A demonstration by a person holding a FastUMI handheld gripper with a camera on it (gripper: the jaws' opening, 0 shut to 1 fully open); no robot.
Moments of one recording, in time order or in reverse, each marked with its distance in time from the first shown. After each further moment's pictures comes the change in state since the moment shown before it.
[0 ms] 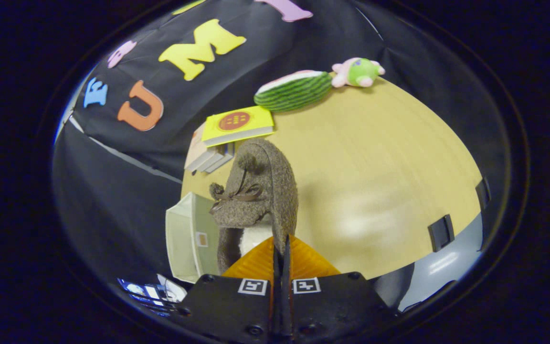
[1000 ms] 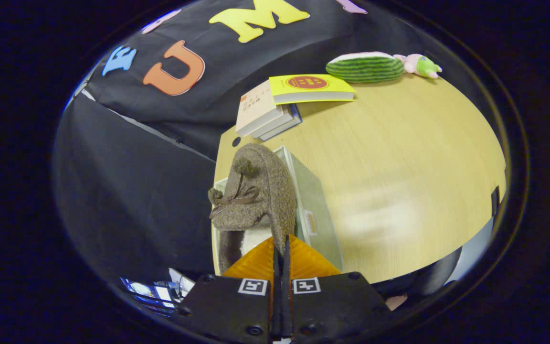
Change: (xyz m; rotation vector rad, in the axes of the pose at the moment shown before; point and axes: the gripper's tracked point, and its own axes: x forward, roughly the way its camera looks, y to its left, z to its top) arm 0.125 0.169 -0.092 -0.014 0.115 0.012
